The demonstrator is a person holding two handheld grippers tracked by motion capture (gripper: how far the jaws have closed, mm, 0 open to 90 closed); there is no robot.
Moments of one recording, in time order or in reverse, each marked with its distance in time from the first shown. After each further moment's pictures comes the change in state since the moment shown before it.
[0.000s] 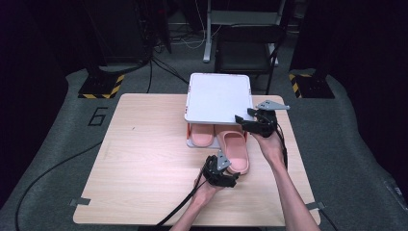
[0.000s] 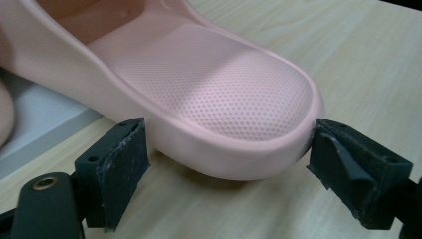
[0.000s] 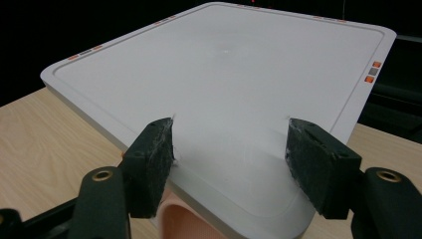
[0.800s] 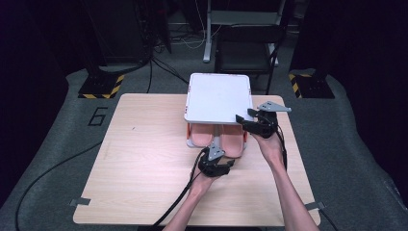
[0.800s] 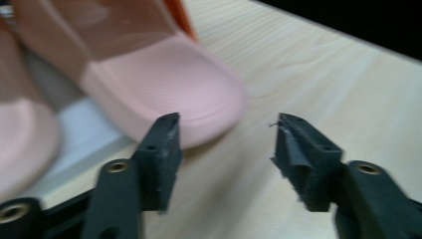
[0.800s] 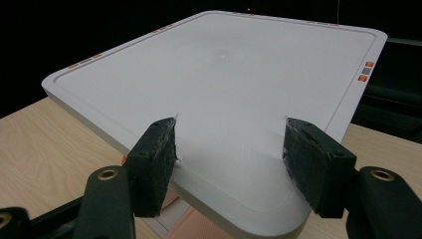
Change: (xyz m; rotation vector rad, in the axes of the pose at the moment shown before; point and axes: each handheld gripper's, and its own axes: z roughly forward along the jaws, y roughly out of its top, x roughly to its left) left arm 0.023 0.007 -0.006 -0.091 -0.076 -0.103; right arm 0.000 -0.004 -0.002 -0.032 -0.006 0.019
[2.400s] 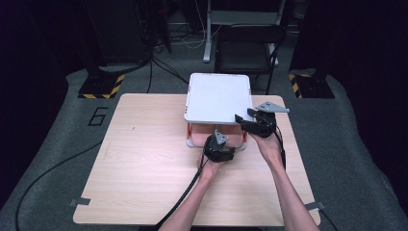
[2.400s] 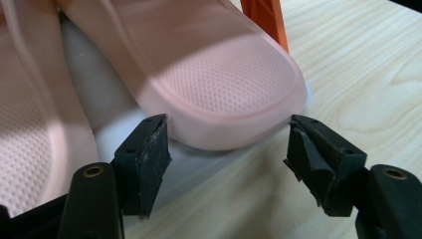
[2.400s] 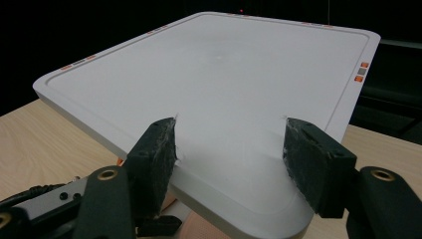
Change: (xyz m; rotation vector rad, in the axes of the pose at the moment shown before) left arm 0.031 0.018 0.053 0.076 0.203 -0.026; right arm 0.005 0.000 0.002 -0.002 -0.031 0.003
